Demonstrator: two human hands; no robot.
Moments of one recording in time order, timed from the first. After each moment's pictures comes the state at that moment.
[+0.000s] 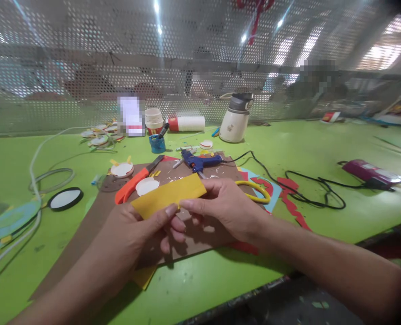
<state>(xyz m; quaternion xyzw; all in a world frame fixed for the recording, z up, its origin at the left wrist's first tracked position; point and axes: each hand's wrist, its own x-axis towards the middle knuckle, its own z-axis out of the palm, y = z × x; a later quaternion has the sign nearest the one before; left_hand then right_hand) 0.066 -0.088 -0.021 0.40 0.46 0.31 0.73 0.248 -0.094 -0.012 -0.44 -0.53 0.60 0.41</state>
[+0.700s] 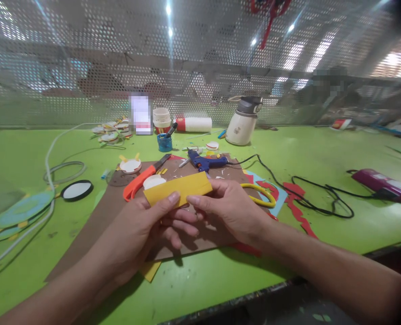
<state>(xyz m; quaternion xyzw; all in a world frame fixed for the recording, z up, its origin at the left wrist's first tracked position) 0.066 -0.085 -0.021 0.42 0.36 0.35 0.76 0.242 -0.093 -0.018 -0.42 -0.46 0.62 0.47</state>
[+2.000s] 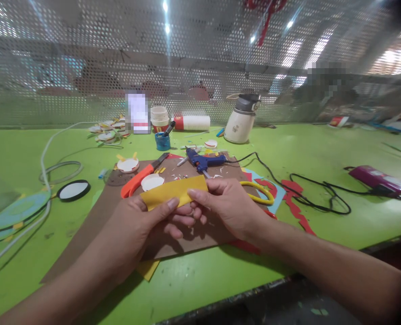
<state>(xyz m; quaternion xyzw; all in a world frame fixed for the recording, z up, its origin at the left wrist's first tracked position) 0.066 -0.082 -0.025 0.47 0.39 0.35 0.71 0.242 -0.092 -0.018 -0.44 -0.46 0.62 0.46</state>
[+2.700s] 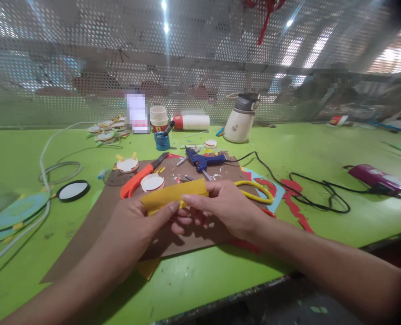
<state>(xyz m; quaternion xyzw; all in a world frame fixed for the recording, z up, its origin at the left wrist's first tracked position) 0.060 -0.085 -0.037 0.50 0.47 0.34 0.65 0.244 -0.091 -0.018 -0.46 -0.46 0.64 0.42</state>
